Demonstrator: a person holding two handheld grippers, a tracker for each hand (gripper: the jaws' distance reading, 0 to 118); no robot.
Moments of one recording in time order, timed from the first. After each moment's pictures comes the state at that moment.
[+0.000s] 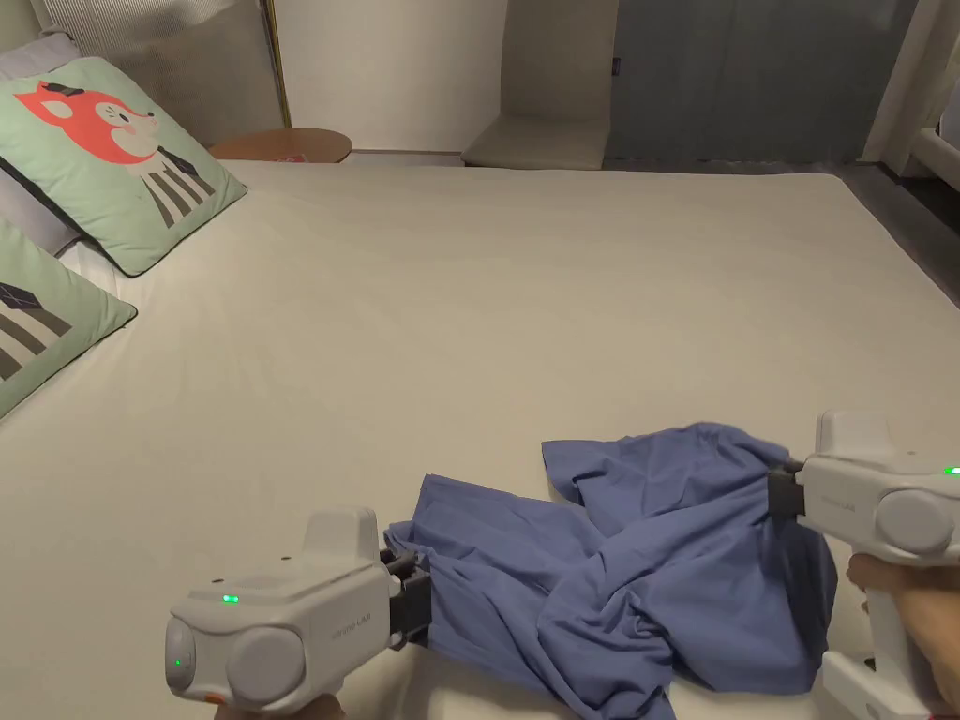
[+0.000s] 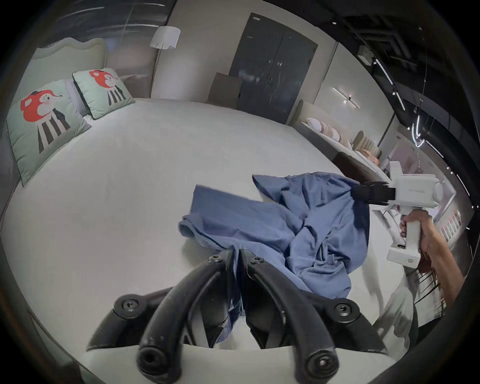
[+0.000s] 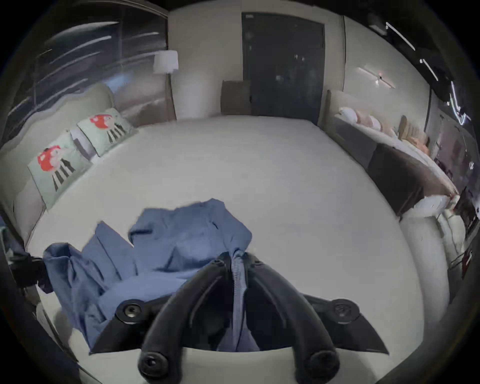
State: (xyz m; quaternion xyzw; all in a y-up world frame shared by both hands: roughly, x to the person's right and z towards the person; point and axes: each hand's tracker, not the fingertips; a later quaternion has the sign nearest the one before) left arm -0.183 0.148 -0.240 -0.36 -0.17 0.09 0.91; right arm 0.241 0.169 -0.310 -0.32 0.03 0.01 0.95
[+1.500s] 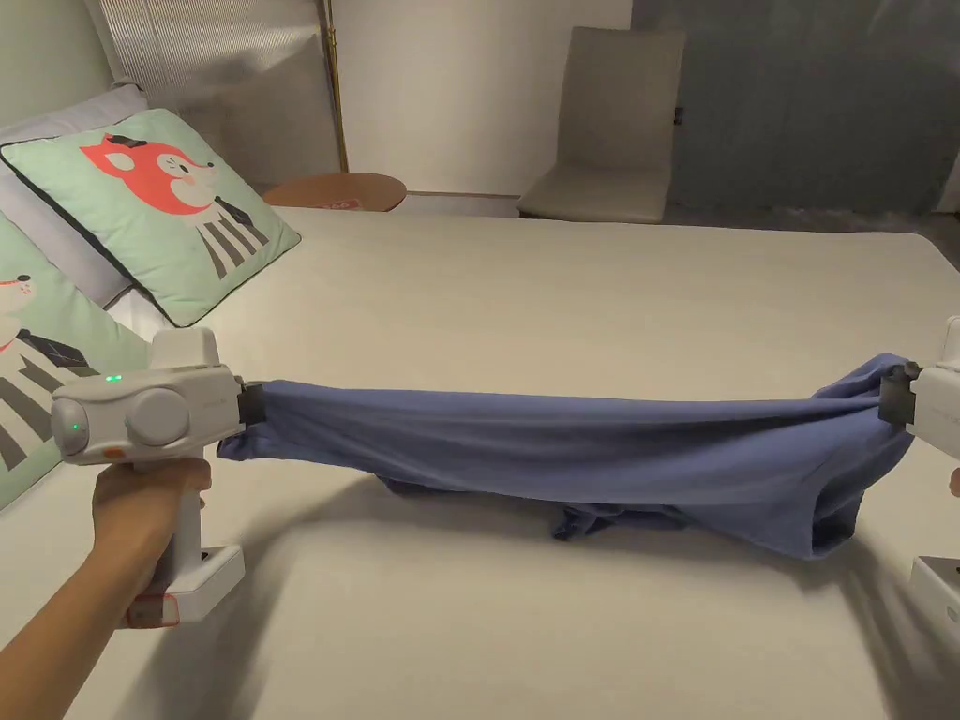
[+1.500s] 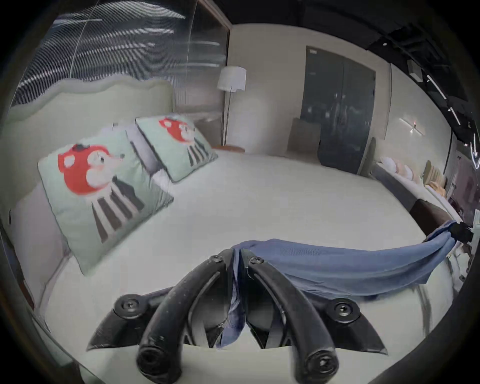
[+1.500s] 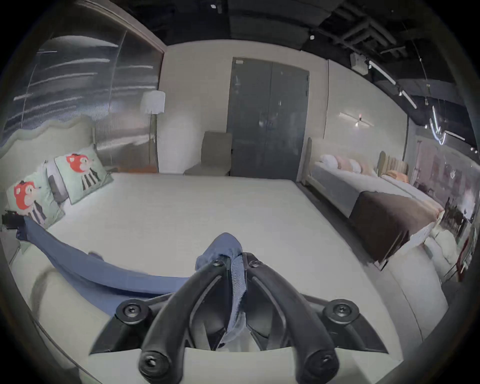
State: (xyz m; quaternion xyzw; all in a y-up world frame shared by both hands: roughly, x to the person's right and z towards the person) left arm -0.348 0.205 -0.452 -0.29 0.06 0.05 0.95; right arm 0.258 0.217 -0.454 -0.23 -0.05 0.01 0.97
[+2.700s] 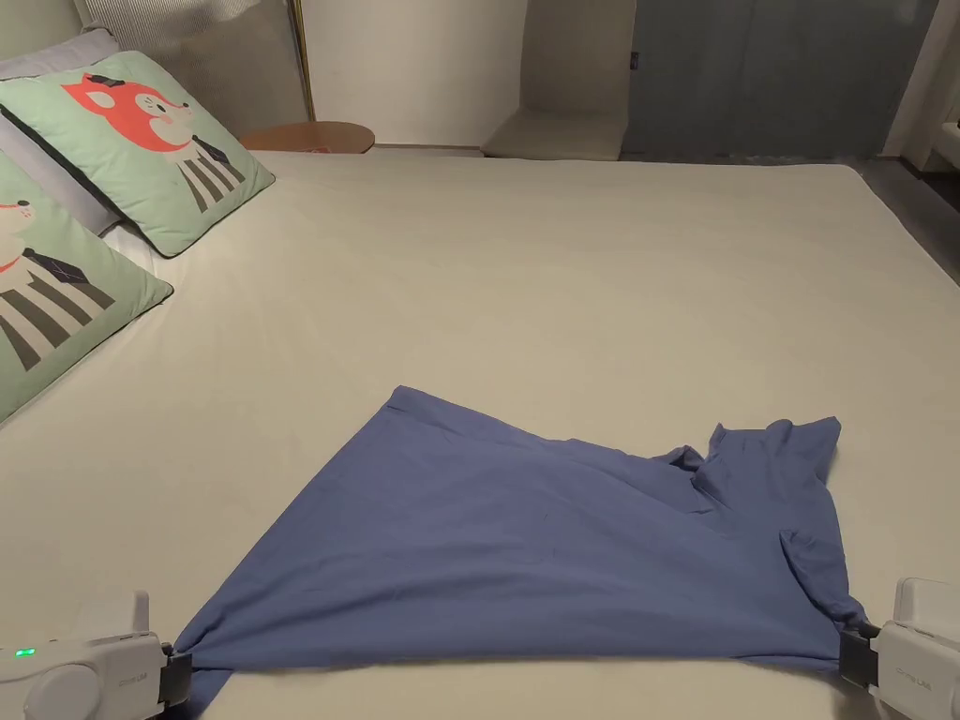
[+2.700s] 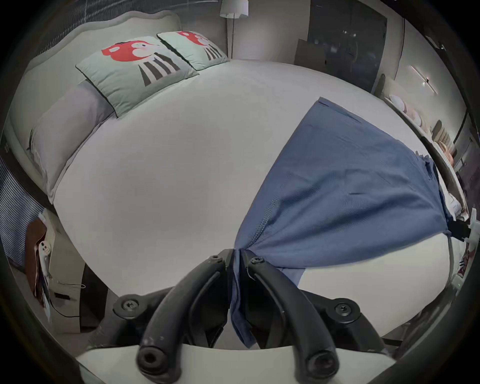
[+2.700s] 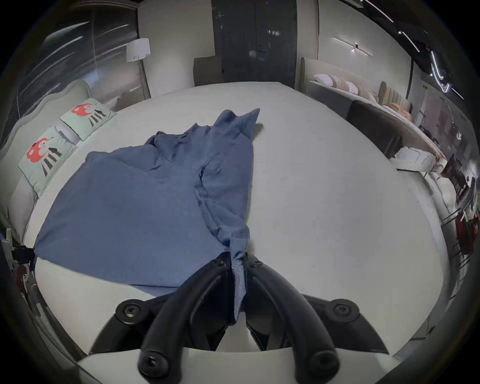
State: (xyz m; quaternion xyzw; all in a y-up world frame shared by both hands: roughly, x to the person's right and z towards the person) left arm -0.343 0.084 -0.165 -0.48 0.07 0.03 0.87; right arm 0.264 0.078 -0.166 -0.41 -0.06 -0.05 0.91
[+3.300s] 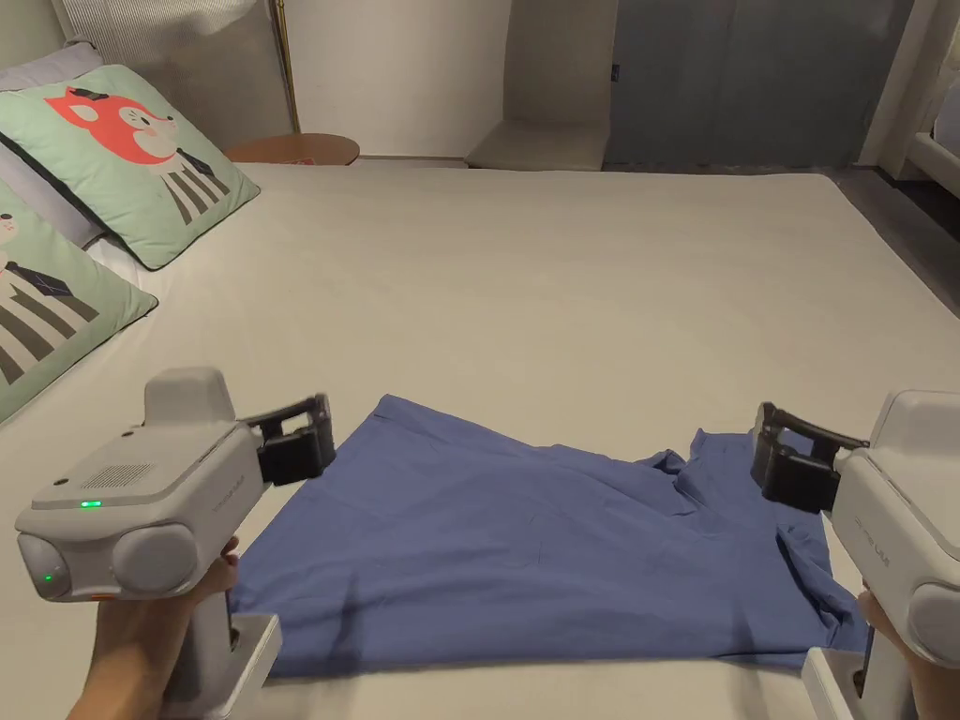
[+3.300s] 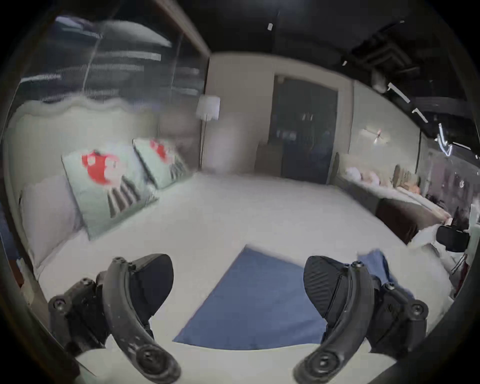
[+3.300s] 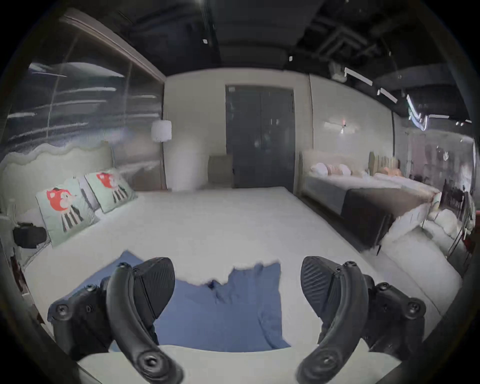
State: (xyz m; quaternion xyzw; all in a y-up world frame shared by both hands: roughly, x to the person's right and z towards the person) left arm -0.234 0.232 -0.202 -0.12 -0.01 0.04 0.99; right arm 0.192 0.231 -0.158 -0.10 -0.07 -0.01 0.99
